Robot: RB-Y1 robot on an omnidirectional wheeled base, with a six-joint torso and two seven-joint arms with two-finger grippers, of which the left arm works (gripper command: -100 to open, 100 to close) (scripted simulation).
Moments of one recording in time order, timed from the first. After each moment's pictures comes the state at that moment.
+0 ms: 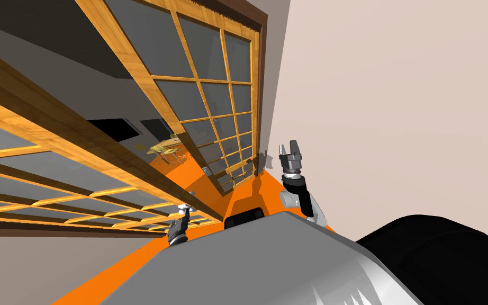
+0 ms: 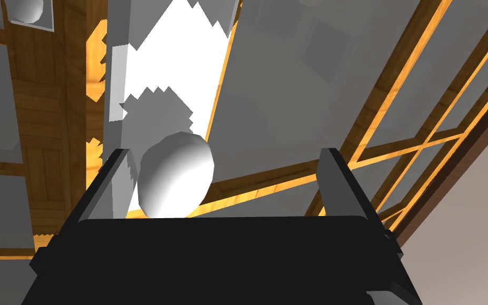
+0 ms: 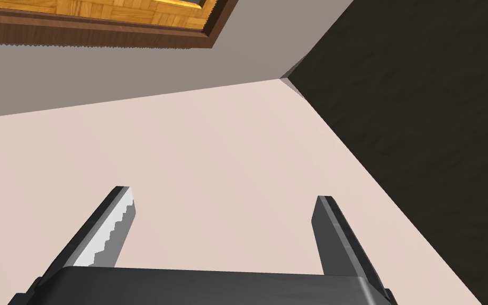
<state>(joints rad) 0.19 0.06 0.55 -0.78 -0.18 -0.80 -1.02</state>
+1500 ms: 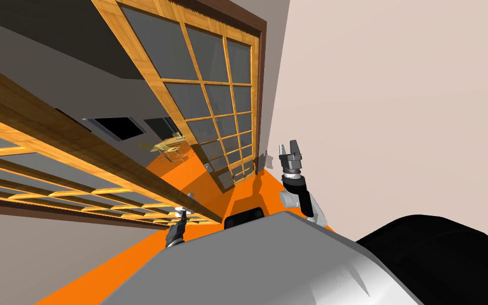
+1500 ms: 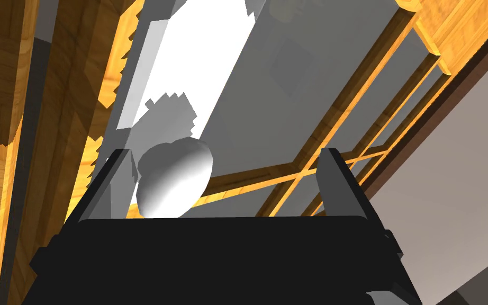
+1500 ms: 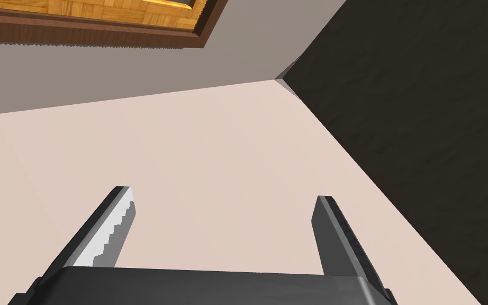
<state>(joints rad) 0.22 0.09 0.51 -0.76 -0.12 -0.80 -0.83</state>
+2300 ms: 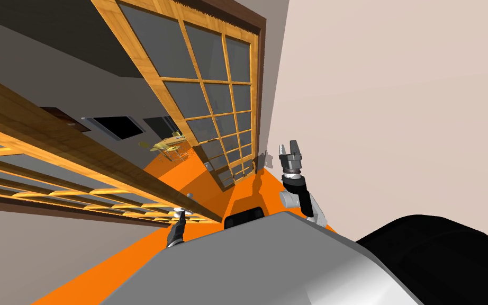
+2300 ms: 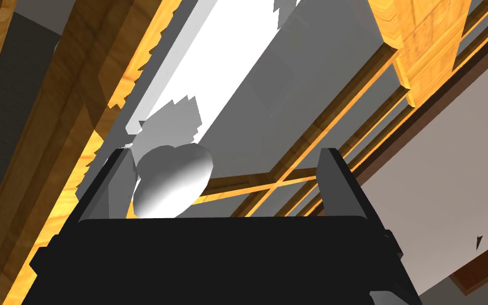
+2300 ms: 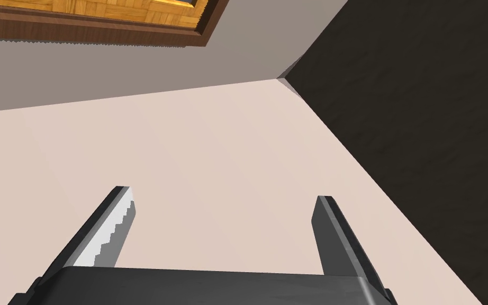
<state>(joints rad) 0.22 0.12 0.46 -0.73 -0.06 -0.81 -0.68</state>
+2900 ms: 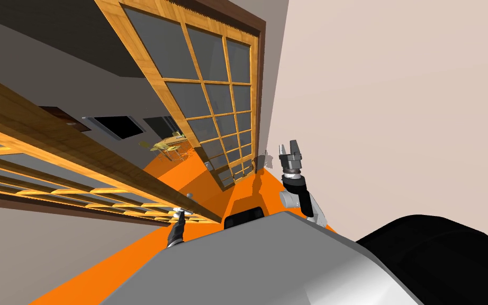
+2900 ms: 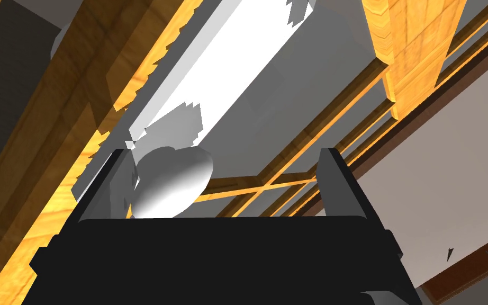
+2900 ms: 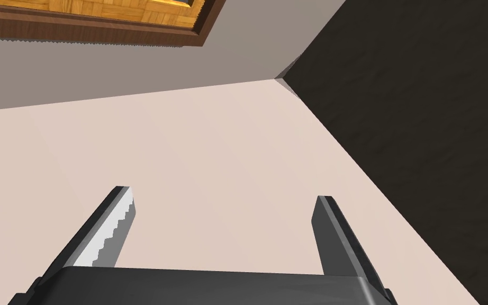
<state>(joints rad) 0.21 0.13 0.44 -0.72 -0.04 -0.81 -0.61</state>
